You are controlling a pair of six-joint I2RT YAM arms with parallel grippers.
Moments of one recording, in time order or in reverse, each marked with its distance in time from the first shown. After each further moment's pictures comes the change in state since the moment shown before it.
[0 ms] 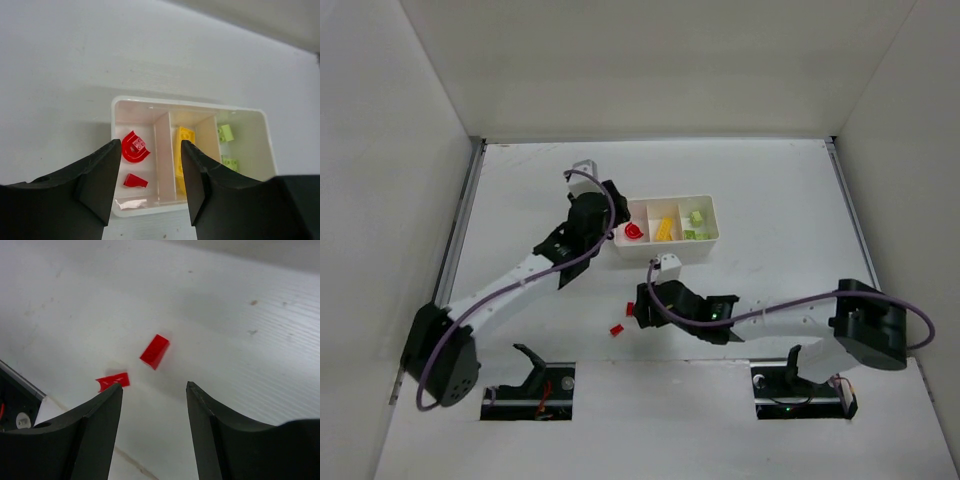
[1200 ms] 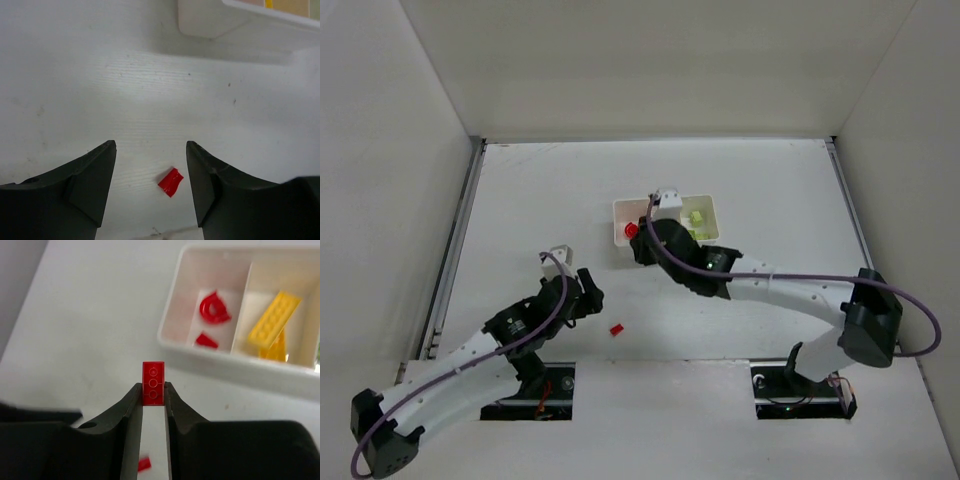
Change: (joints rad) left arm -0.175 -0.757 -0.459 -0.616 0.049 -0.247; right arm -0.123 0.077 0.420 -0.209 0.123 -0.113
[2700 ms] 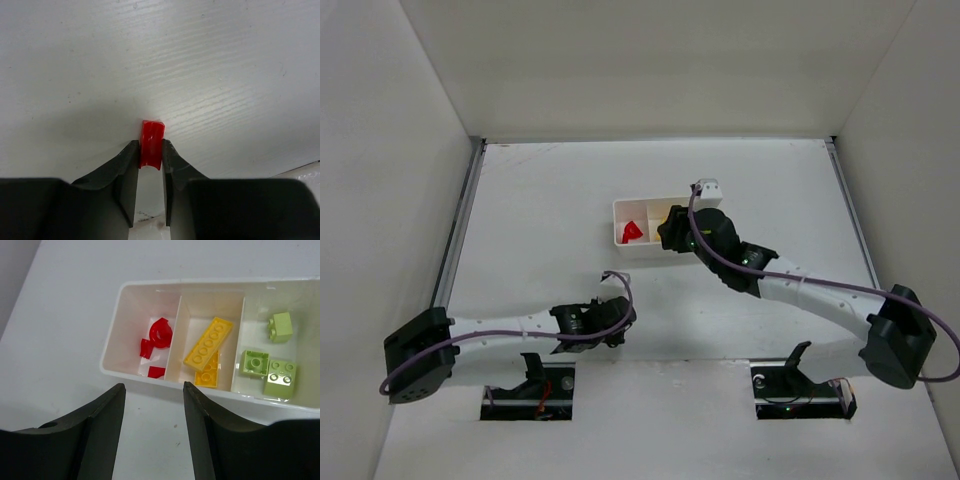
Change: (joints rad) left arm -0.350 0.530 0.005 0.186 0.030 -0.029; right arm -0.243 -0.150 -0.176 0.142 -0.128 -0.099
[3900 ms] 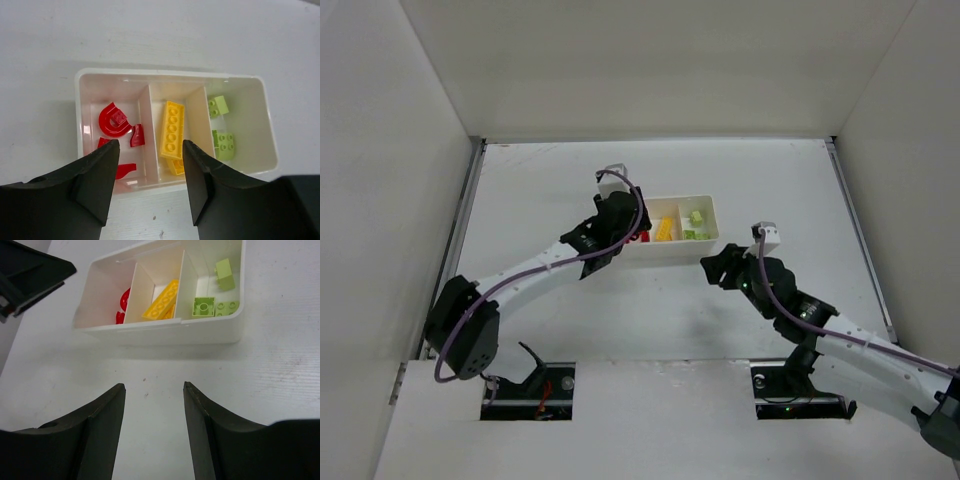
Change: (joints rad) left arm 0.437 0.345 0.549 0.330 -0.074 0.253; right arm -0.032 -0.581 -0.470 -0.027 0.001 0.106
